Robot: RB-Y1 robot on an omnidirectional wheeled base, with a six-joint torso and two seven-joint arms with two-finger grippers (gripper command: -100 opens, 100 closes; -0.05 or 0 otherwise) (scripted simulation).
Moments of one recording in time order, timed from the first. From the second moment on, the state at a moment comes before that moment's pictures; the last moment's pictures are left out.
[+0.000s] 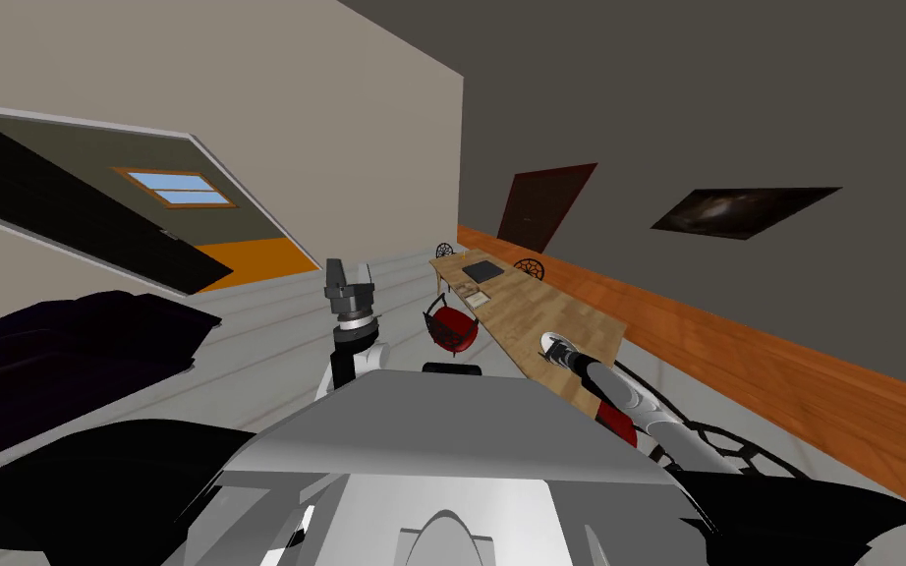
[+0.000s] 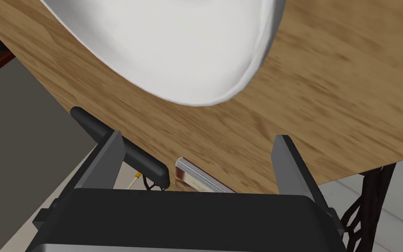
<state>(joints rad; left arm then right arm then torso) 0.48 -0.01 0.03 -2.32 -0.02 -0.64 -0.07 0.36 -0.88 0.00 -1.38 1.86 -0.46 -0.19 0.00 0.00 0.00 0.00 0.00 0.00</state>
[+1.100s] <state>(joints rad) 0.48 -0.01 0.03 -2.32 -0.02 -0.64 -0.07 0.43 -0.92 0.04 -1.28 1.93 -0.44 -0.16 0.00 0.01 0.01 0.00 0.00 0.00</state>
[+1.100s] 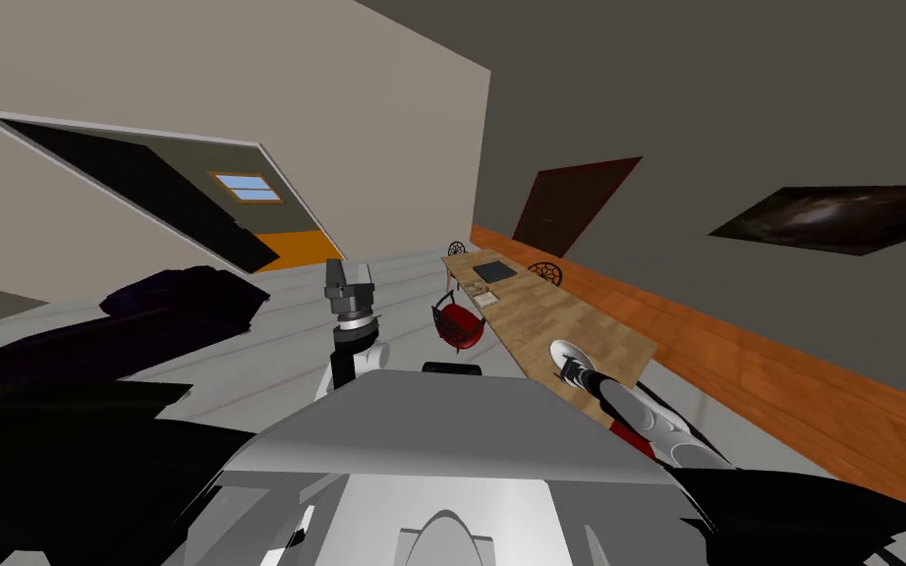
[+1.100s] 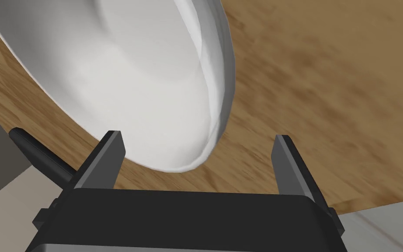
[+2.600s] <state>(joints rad) 0.48 -0.01 0.03 -2.32 -0.02 -0.64 -0.07 0.50 -0.95 0.10 -1.27 1.50 -0.28 0.08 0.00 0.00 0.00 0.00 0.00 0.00</state>
